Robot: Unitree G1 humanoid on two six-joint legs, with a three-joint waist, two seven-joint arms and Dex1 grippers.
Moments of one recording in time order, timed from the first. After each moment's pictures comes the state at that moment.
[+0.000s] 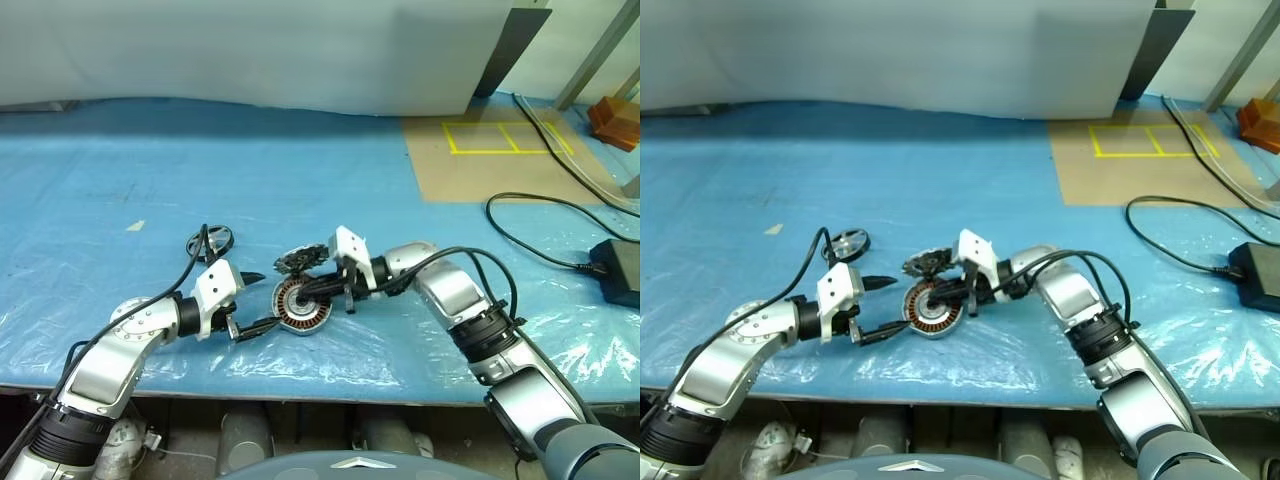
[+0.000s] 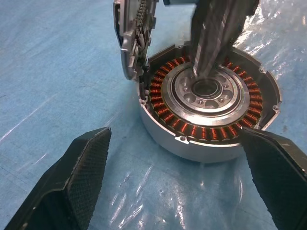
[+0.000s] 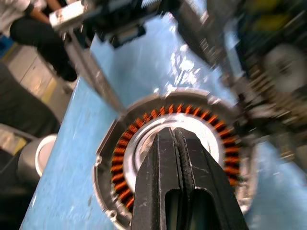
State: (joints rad) left arm -0.03 0.65 -0.10 -0.27 -0.29 0.29 -0.92; right arm -0.55 -0.39 0.45 0.11 0.19 0.45 1.20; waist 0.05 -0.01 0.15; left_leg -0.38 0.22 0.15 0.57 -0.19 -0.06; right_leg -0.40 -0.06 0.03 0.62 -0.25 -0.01
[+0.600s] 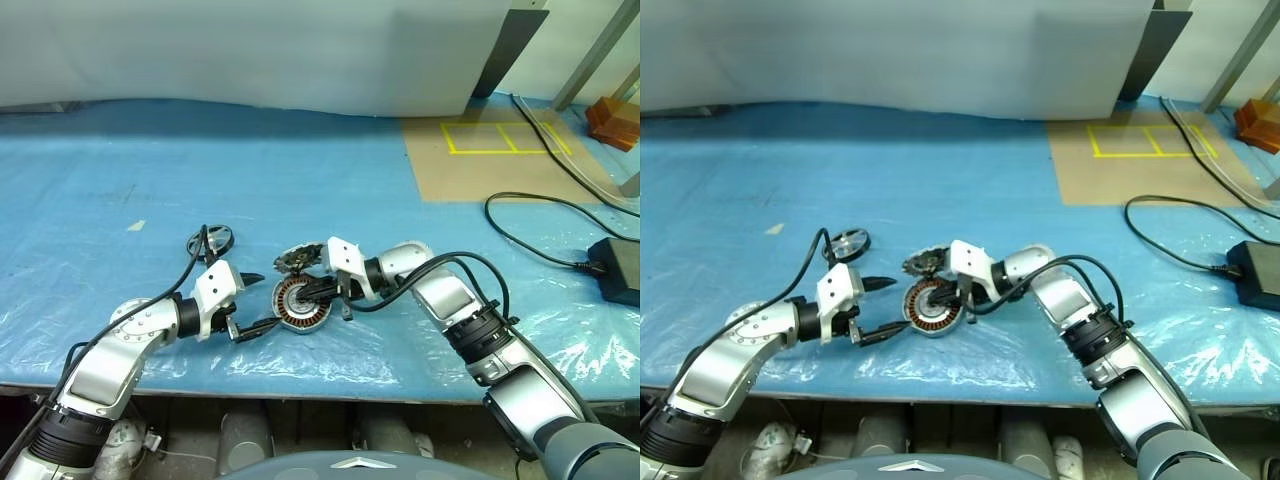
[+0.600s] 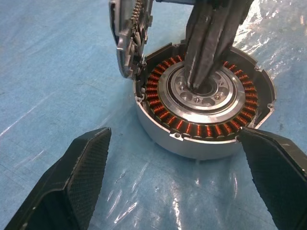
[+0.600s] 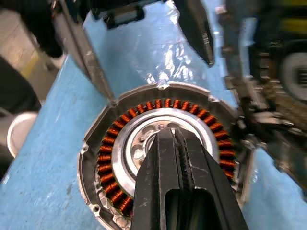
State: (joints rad) left arm -0.02 0.65 -0.10 -0.27 -0.29 0.30 -0.91; right arm -0.58 -0.38 0.42 0.15 0.17 0.37 1.20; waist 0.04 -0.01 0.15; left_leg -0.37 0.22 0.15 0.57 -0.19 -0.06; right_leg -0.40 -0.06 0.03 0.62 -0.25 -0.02
